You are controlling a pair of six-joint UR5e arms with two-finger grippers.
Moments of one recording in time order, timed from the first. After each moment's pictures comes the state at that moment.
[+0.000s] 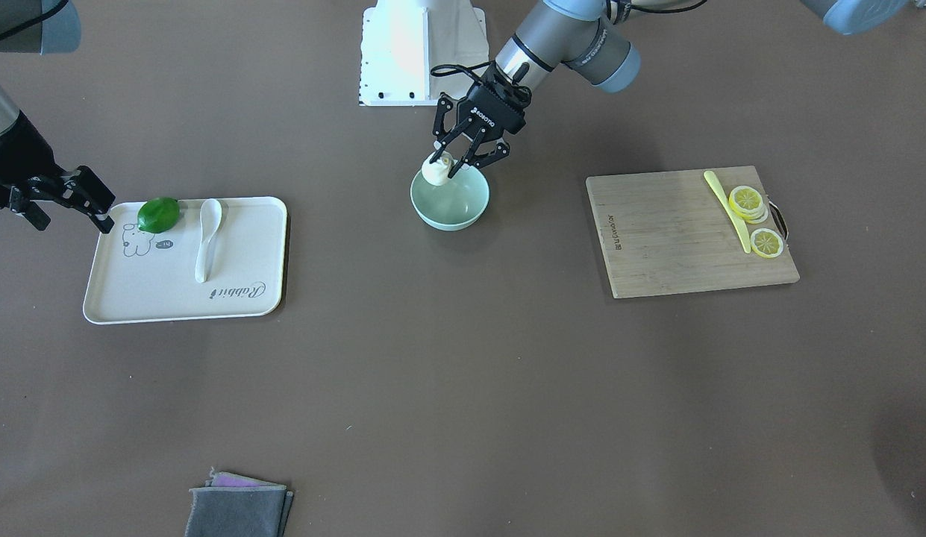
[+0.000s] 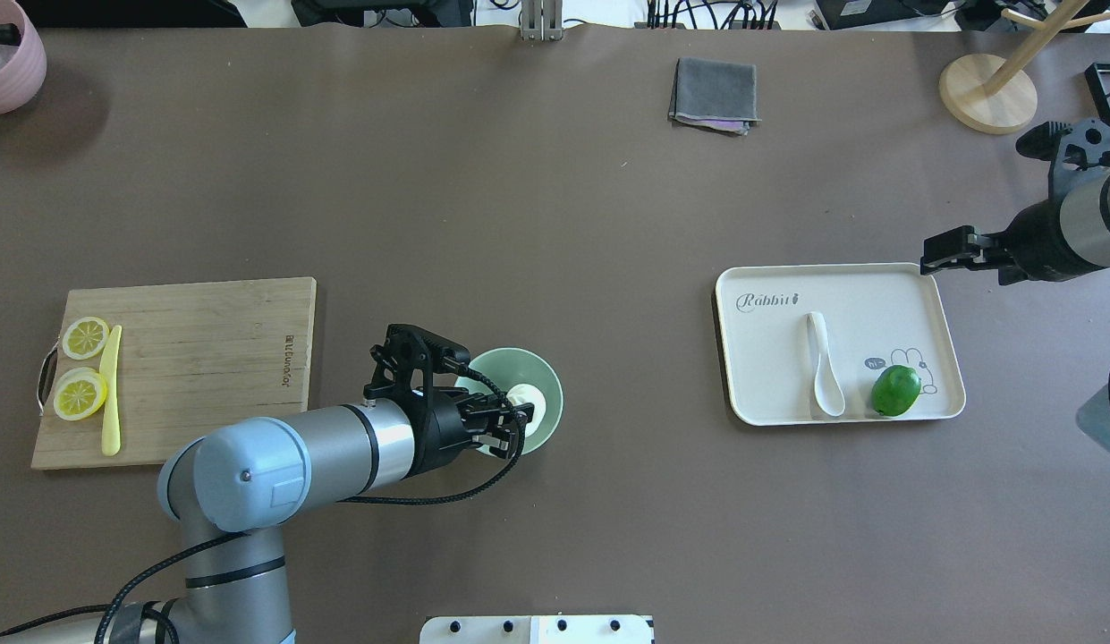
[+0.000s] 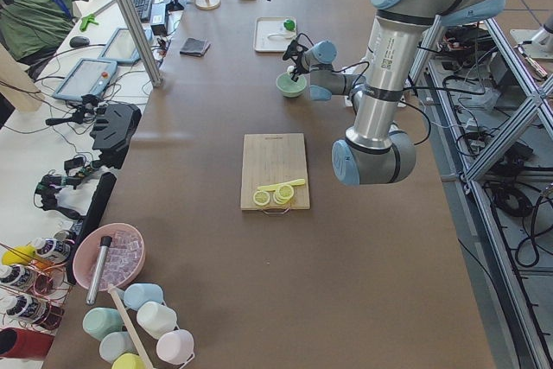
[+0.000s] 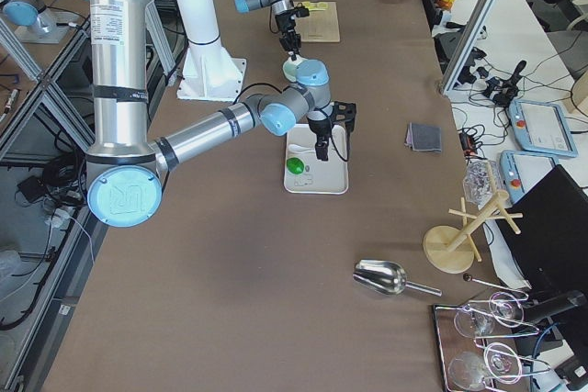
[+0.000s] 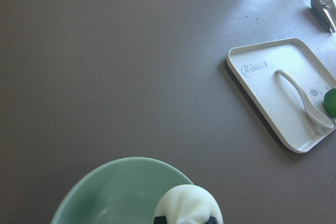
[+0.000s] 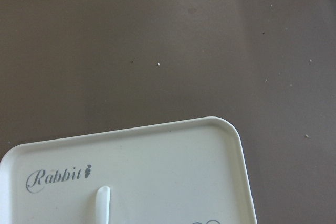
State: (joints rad) left arm -0.27 -1.98 -1.77 -2.43 -1.49 -1.02; right arm 0.96 -1.59 2.00 -1.28 2.04 0.99
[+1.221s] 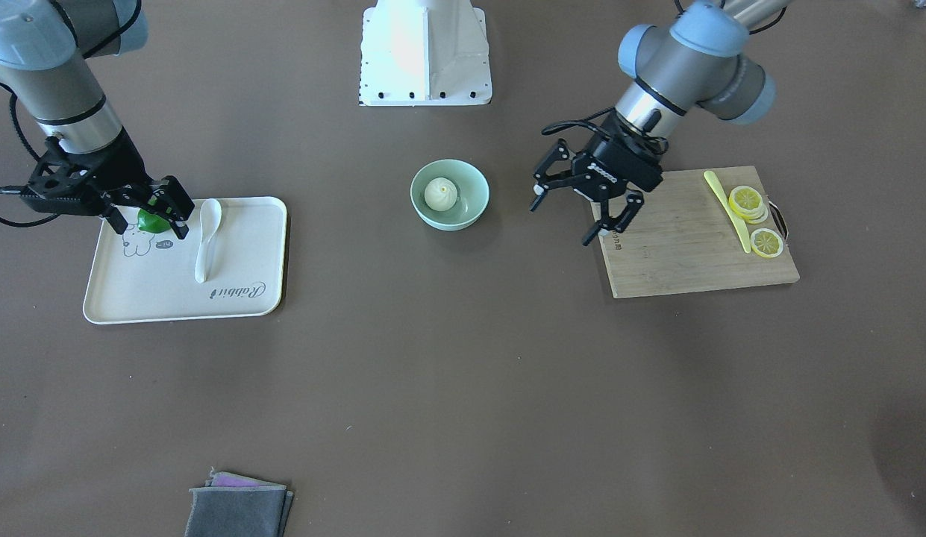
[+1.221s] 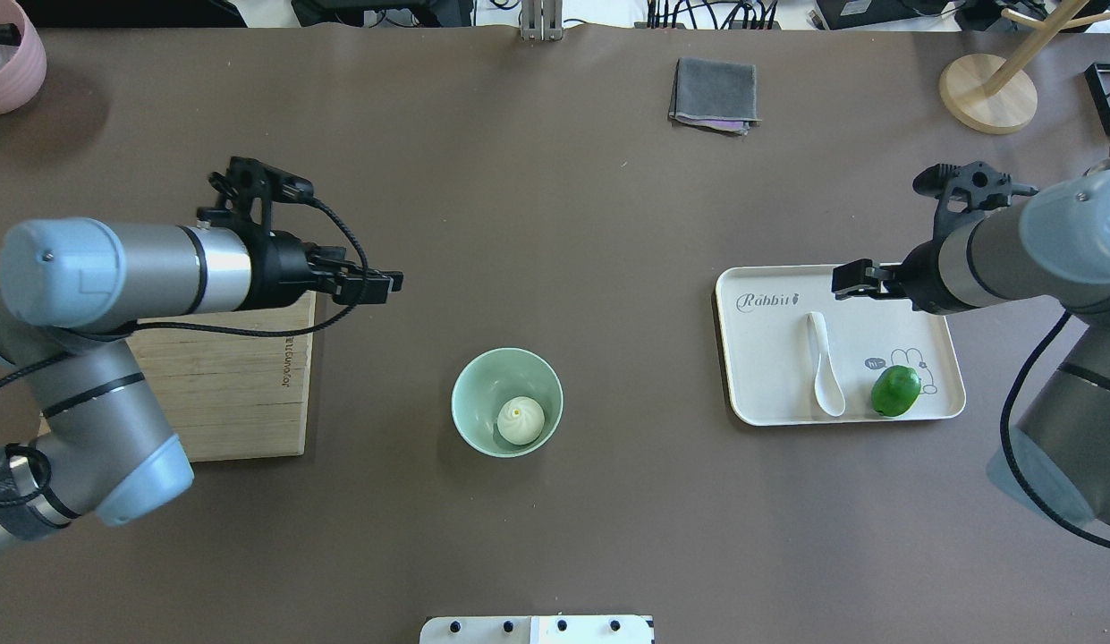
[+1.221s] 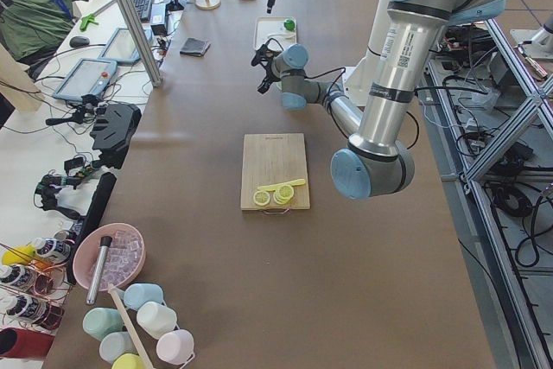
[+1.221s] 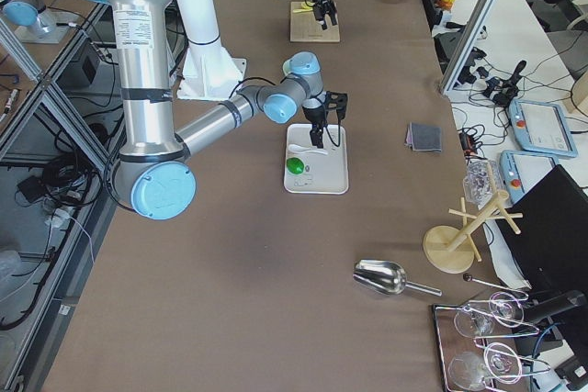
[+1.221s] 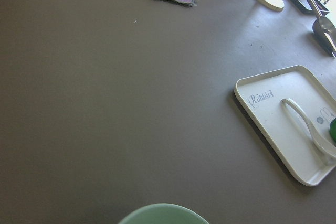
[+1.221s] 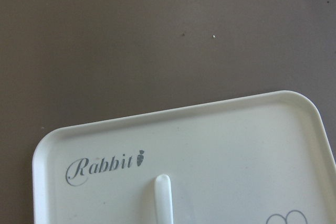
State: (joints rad) left arm -0.70 -1.82 -1.79 -2.44 -1.82 -0.83; right arm 0.73 -1.51 1.98 -1.29 1.83 1.18
